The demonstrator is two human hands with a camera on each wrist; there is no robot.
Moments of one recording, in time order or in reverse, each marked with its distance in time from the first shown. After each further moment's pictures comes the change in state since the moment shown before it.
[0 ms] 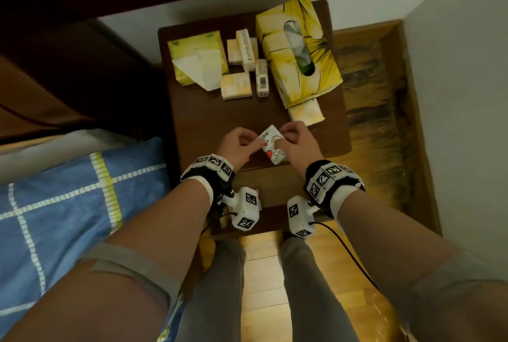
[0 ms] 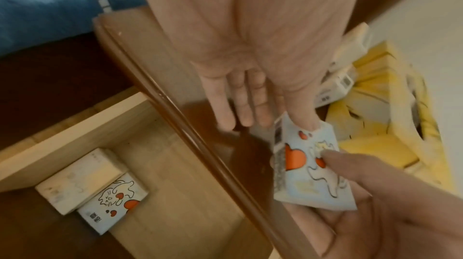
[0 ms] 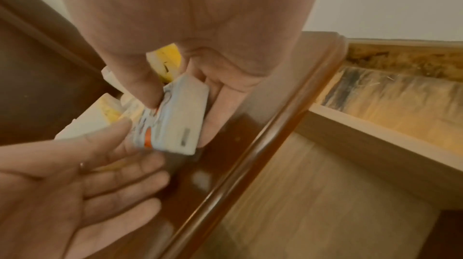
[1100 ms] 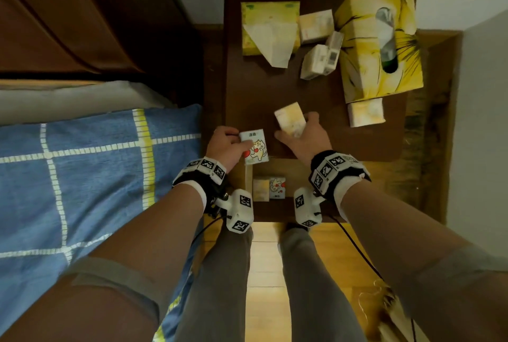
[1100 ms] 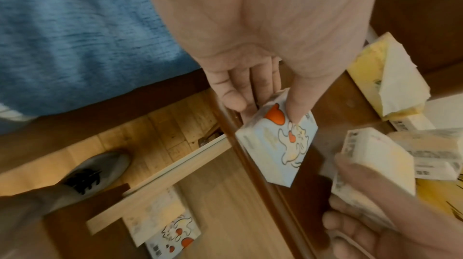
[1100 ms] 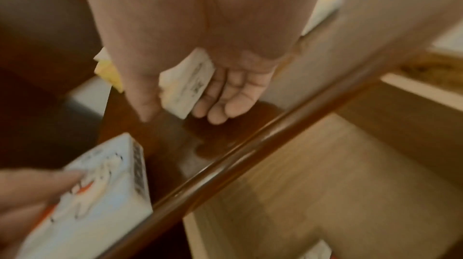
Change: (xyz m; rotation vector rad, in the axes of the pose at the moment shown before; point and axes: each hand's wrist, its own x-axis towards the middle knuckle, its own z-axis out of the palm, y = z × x) left_hand -0.013 -0.092 -0.101 -0.195 0.213 -0.157; right_hand 0.004 -0.028 0.096 -0.554 -0.062 0.029
